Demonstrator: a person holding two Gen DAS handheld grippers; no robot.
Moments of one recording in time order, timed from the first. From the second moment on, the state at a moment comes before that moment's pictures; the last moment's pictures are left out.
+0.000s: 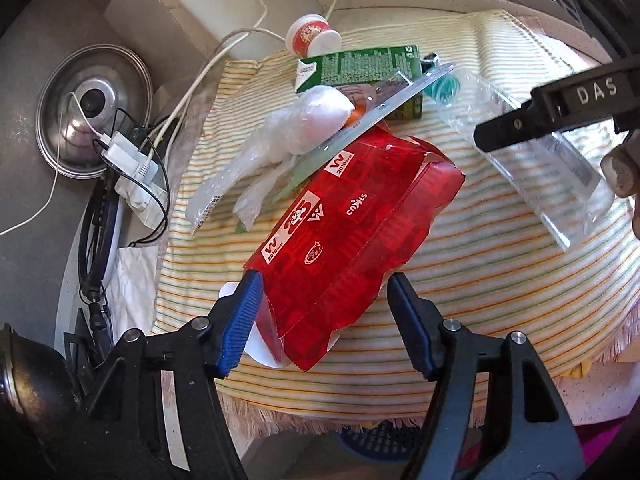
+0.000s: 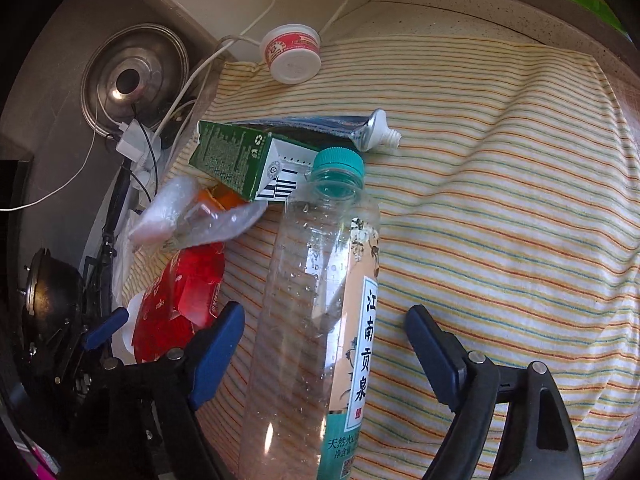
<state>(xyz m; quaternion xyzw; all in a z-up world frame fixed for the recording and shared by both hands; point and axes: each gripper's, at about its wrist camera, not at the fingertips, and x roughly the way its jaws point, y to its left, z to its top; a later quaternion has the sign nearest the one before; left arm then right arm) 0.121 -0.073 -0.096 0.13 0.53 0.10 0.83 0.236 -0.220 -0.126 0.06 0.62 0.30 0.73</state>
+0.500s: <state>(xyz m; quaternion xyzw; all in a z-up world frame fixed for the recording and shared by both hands) 0.169 -0.061 -0.094 0.08 0.54 0.06 0.84 0.243 -0.225 -0.128 0.09 0.63 0.31 0.71</state>
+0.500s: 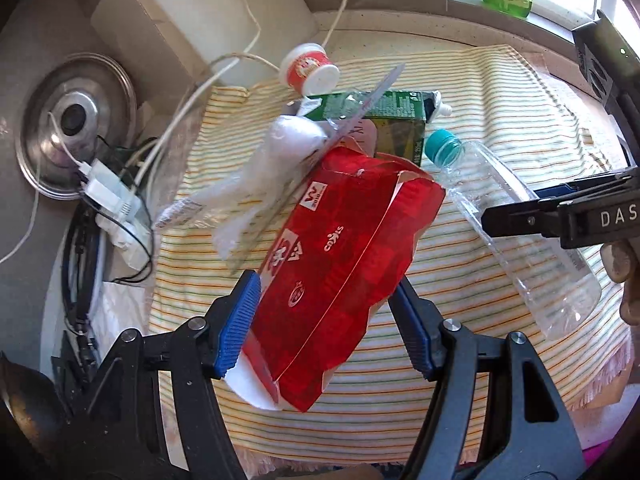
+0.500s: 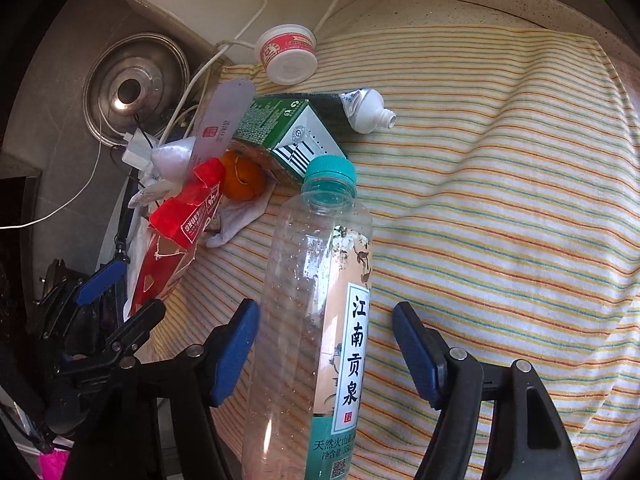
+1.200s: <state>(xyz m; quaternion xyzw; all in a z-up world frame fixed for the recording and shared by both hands) 0.158 -0.018 -0.047 0.00 0.47 0.10 0.87 0.231 -0.241 -0.123 0.12 0.62 0.34 0.70</state>
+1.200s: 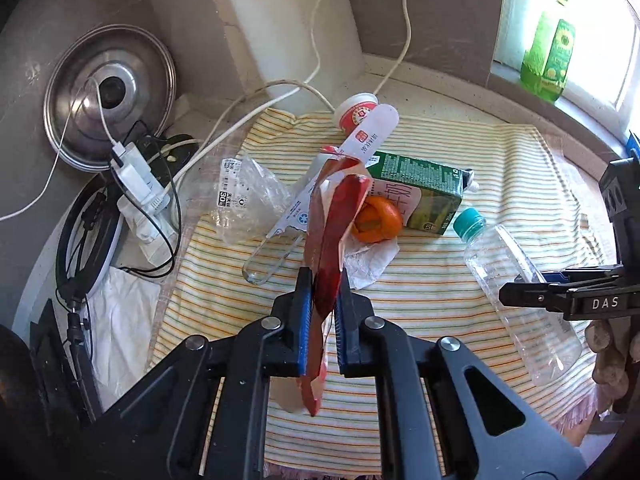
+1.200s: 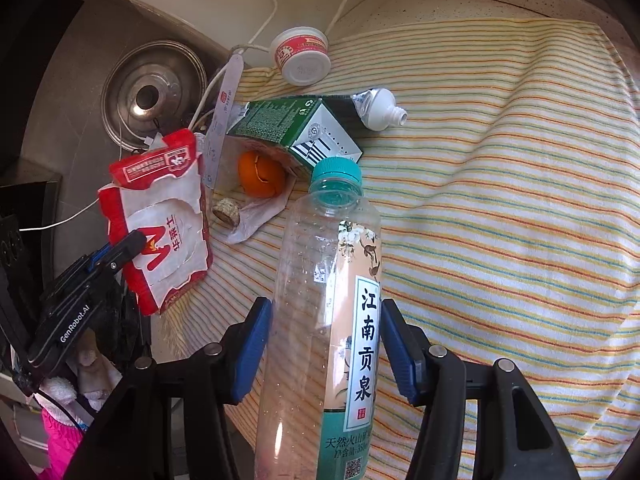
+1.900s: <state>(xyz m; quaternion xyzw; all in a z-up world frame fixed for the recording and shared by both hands) 0.038 -0.001 -0.021 -0.07 0.44 0.06 0.89 0.148 -0.252 -0.060 0.12 0.56 0.34 0.75</state>
